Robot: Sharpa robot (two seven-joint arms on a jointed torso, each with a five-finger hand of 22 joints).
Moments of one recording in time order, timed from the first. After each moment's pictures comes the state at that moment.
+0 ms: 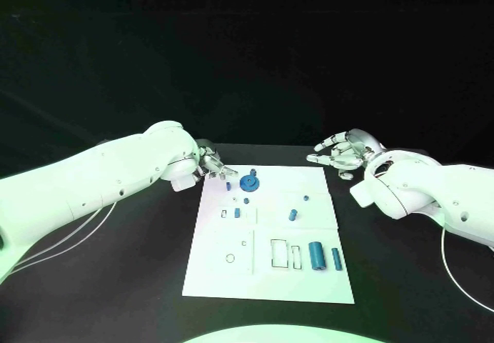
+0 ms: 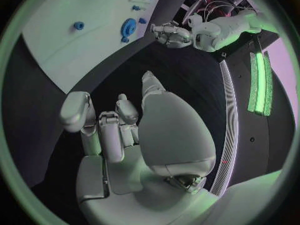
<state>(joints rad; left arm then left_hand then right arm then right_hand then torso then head) 1.27 -0.57 0.03 1.15 -1.00 0.17 -0.56 1.09 -0.16 0.28 0.29 0.19 0.78 0.12 0.56 0.63 1.18 0.04 1.07 0.79 1.47 -0.04 1.54 1.31 0.08 1.34 0.08 1.39 1.16 1.33 -0.88 -0.17 1.55 -0.70 -0.56 -0.15 1.39 -0.12 -0.01 0.30 0.20 0.72 0.18 0.37 0.35 1.20 0.10 1.26 1.11 1.46 0.02 1.53 1.31 0.09 1.33 0.12 1.12 1.21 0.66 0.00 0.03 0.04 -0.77</state>
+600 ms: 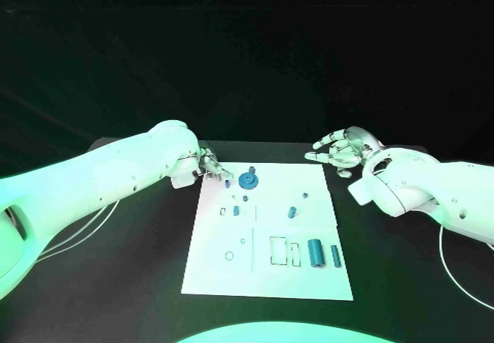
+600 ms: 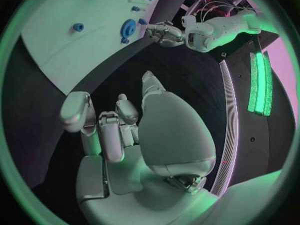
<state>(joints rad) 1.27 -0.49 0.00 1.02 -1.03 0.24 -0.55 1.10 -0.15 0.28 0.29 0.19 0.78 0.12 0.56 0.62 1.18 0.04 1.07 0.79 1.46 -0.04 1.54 1.31 0.08 1.34 0.08 1.39 1.16 1.33 -0.88 -0.17 1.56 -0.70 -0.56 -0.15 1.39 -0.12 -0.02 0.29 0.20 0.72 0.18 0.38 0.34 1.20 0.10 1.26 1.11 1.46 0.02 1.53 1.31 0.09 1.33 0.12 1.12 1.21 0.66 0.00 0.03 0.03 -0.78</state>
